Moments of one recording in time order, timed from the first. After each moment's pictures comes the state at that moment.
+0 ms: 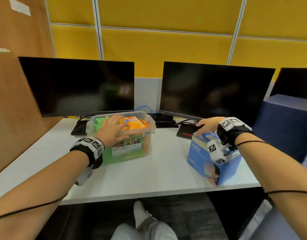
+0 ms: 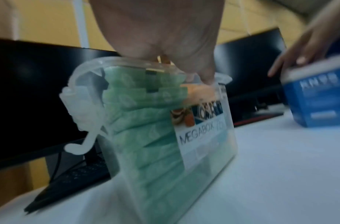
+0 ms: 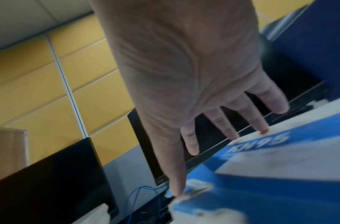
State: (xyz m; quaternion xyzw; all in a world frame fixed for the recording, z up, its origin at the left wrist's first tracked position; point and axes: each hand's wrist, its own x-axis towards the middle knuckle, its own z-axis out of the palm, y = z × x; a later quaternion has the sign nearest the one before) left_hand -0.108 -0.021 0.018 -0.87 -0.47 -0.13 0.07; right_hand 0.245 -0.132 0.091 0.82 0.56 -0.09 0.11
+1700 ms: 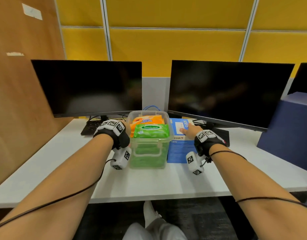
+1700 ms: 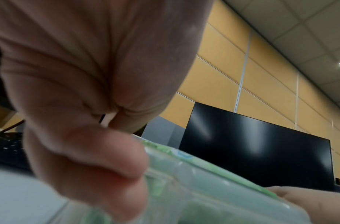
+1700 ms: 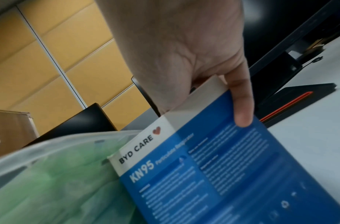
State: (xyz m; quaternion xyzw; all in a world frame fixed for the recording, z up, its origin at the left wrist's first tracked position) left_hand -0.092 -0.033 0.064 -0.79 -0.60 0.09 -0.02; right_hand 0.198 -0.056 0.011 0.84 0.51 -0.14 -0.13
